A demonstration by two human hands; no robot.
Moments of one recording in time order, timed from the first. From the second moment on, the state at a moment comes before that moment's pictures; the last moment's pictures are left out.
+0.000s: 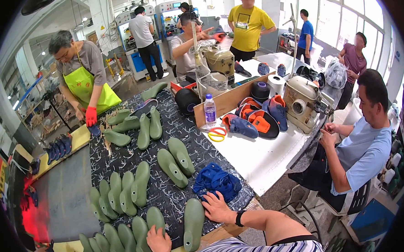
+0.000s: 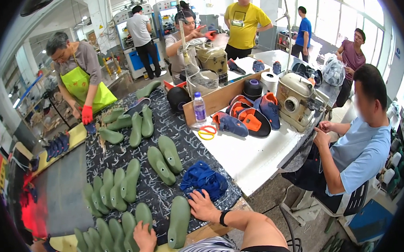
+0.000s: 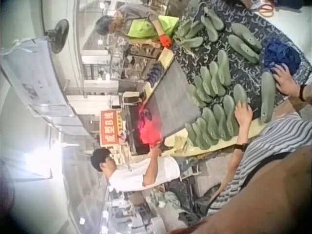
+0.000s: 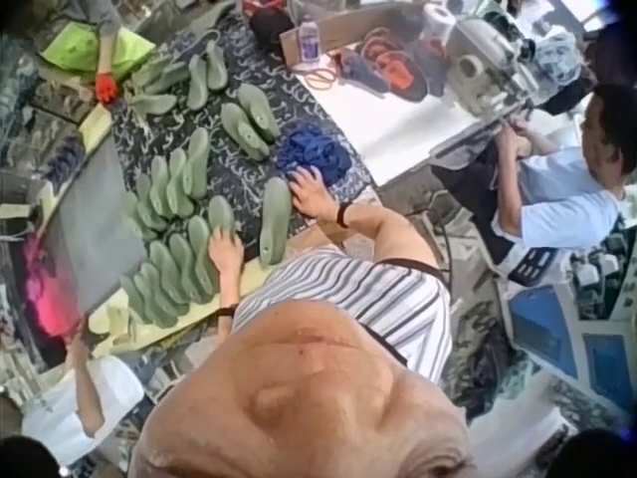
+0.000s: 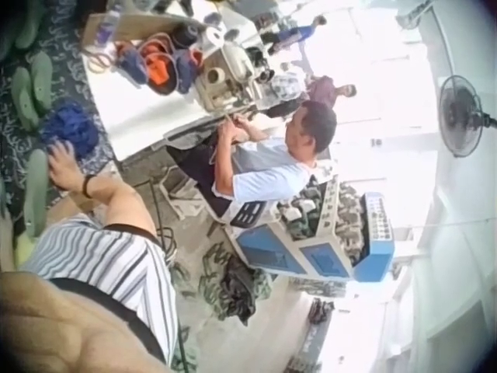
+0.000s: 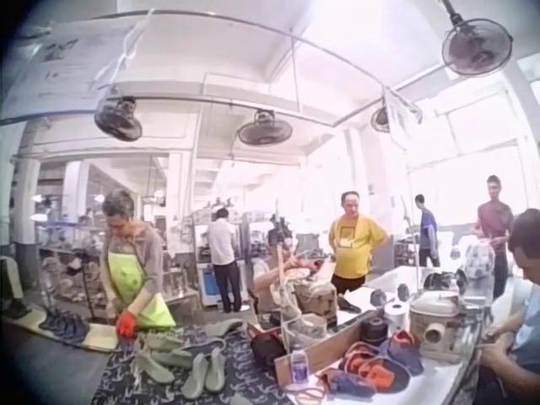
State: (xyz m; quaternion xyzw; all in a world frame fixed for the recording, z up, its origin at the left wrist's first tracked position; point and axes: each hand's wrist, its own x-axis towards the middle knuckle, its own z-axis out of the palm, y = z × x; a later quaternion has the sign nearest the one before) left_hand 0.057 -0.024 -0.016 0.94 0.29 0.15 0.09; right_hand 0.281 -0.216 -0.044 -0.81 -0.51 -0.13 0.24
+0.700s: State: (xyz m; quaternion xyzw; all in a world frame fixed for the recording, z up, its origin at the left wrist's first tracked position) left_hand 0.059 -0.024 -0.017 0.94 0.28 0.16 0.09; right_hand 0.284 -0.219 -0.048 -0.81 -0.52 -0.12 0.24
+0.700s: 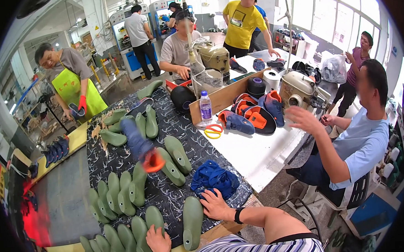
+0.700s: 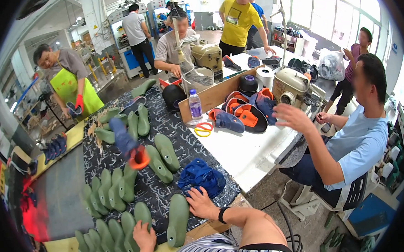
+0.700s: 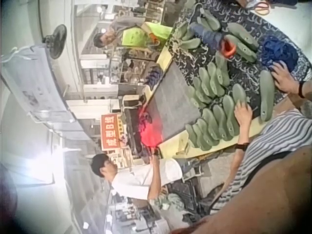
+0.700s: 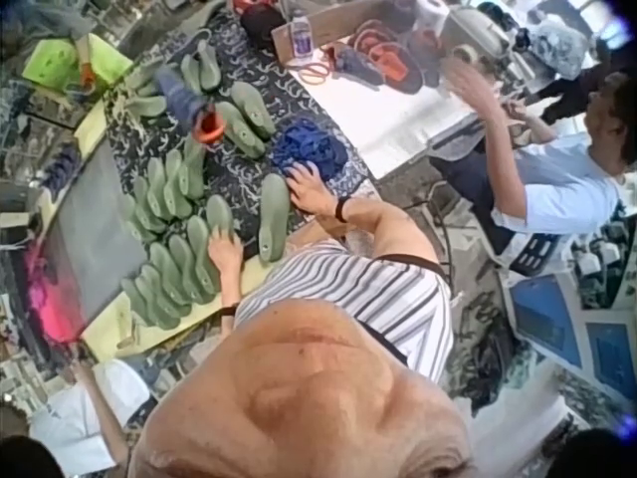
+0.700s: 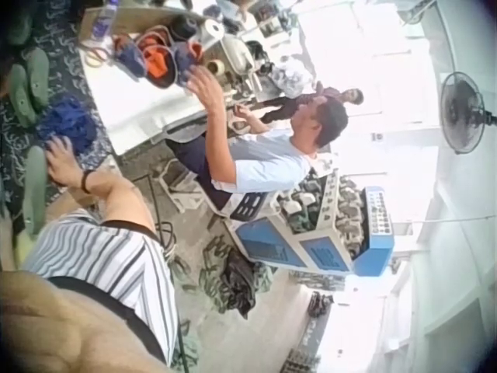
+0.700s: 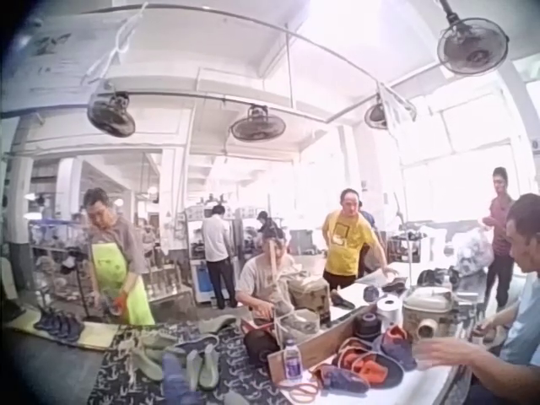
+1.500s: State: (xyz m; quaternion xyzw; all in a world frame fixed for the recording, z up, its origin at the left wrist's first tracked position) left_hand 0.057 -0.025 -0.012 0.93 0.30 0.17 0.10; right_hand 0.279 -0.214 -0.044 -0.81 -0.52 -0.13 0.23
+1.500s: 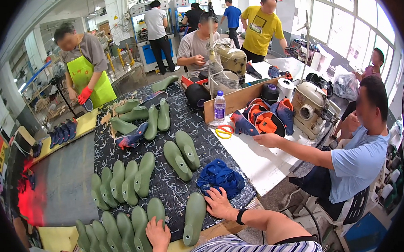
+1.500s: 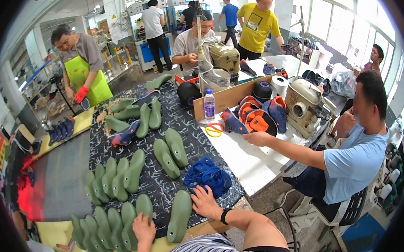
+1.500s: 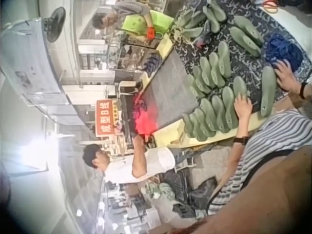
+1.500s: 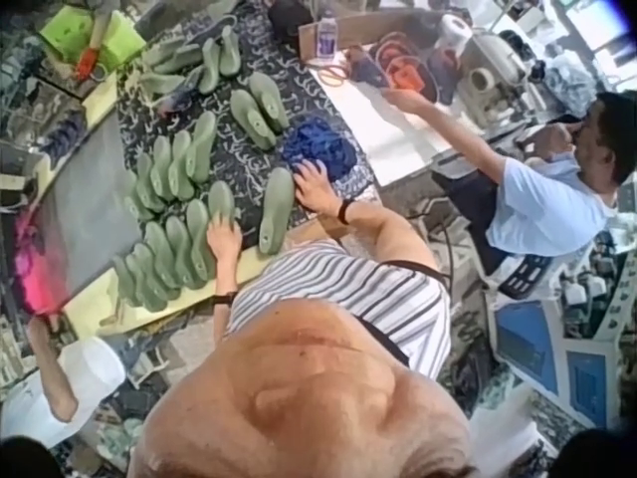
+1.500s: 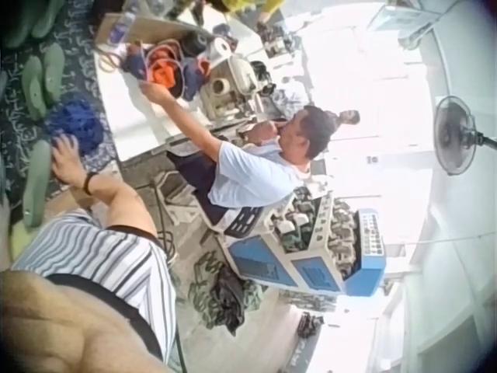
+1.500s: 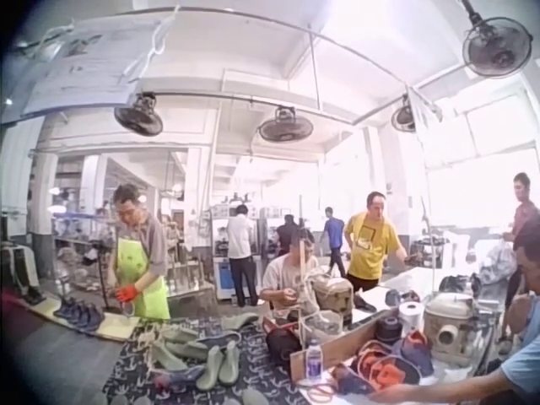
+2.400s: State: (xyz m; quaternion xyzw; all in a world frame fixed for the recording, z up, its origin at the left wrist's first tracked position) left_hand 0.057 -0.025 -0.015 0.94 0.29 0.17 0.09; right_hand 0.280 -0.216 -0.047 -0.81 -0.52 -0.13 0.24
